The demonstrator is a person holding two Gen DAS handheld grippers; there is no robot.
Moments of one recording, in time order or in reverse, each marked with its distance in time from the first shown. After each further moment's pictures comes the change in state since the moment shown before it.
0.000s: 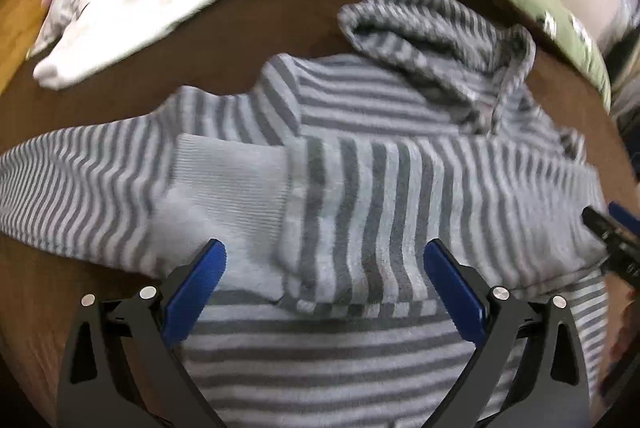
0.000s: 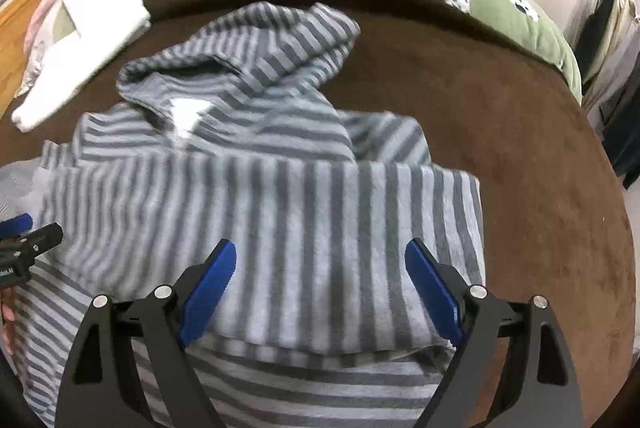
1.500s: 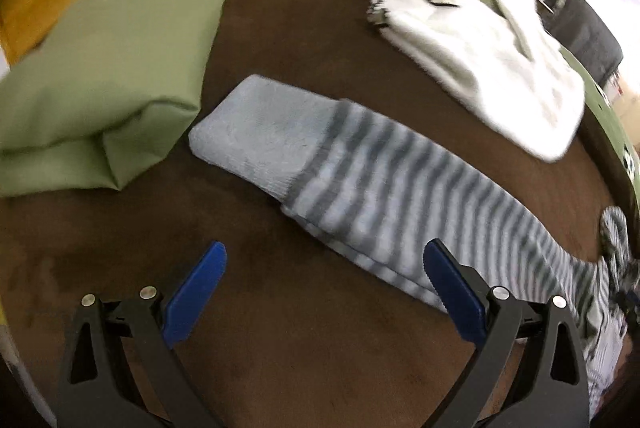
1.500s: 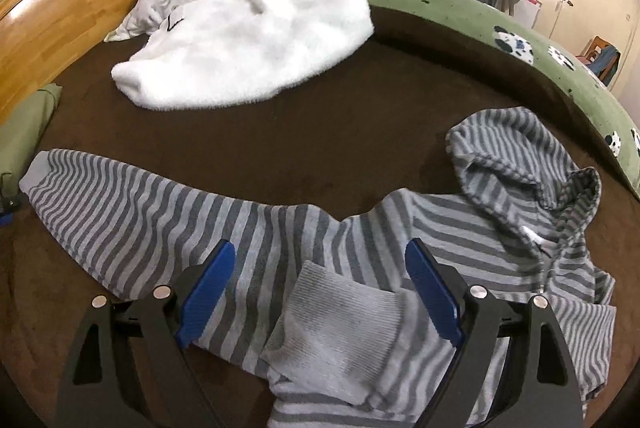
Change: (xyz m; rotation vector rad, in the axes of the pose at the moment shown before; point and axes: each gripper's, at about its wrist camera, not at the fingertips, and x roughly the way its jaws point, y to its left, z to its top) left arm -0.062 0.448 -0.039 -0.561 -0.112 0.213; right arm 0.010 0.342 0.061 -0.272 -0.054 0.167
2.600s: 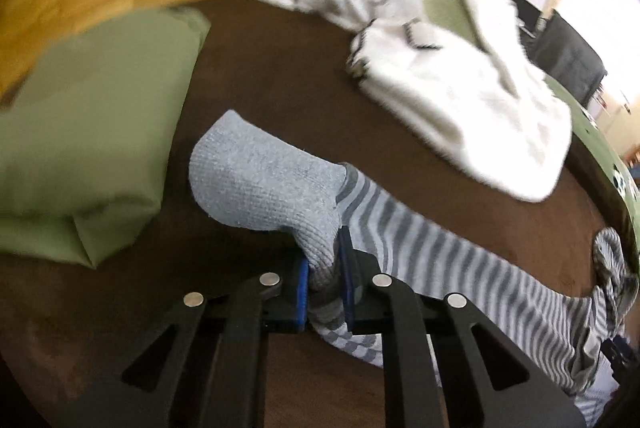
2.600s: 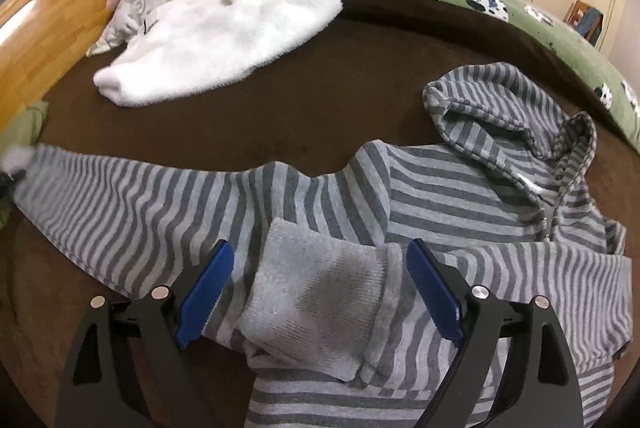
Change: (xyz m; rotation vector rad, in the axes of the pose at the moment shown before) left arm -0.006 -0.023 0.032 0.072 -0.173 -0.055; right arm 0.002 -0.019 -0.032 0.088 0.026 -0.028
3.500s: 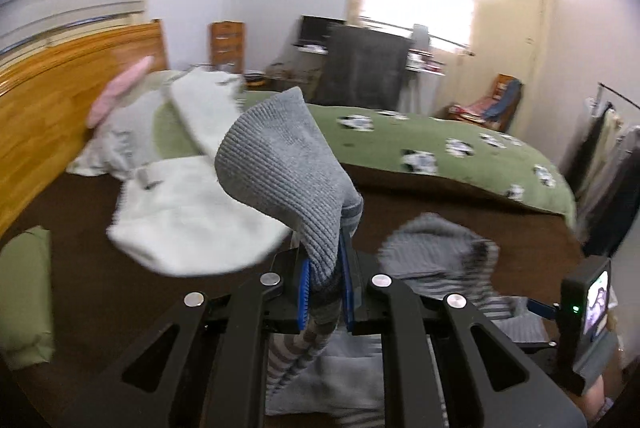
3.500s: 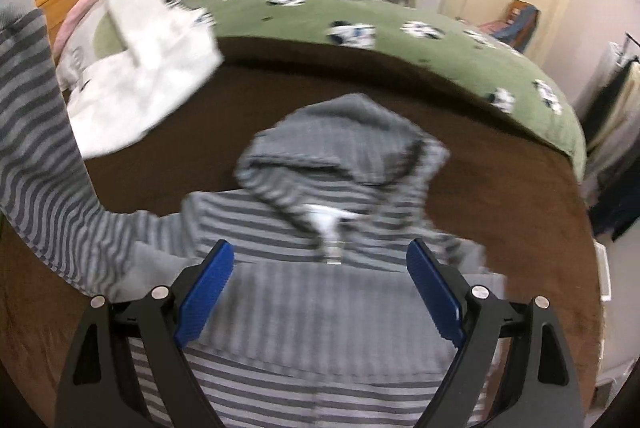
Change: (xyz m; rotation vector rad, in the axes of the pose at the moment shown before) left arm -0.220 -0.350 -0.011 0.431 -0.197 -0.381; right arm -0.125 -0.177 0.030 0.096 -0.030 -0.173
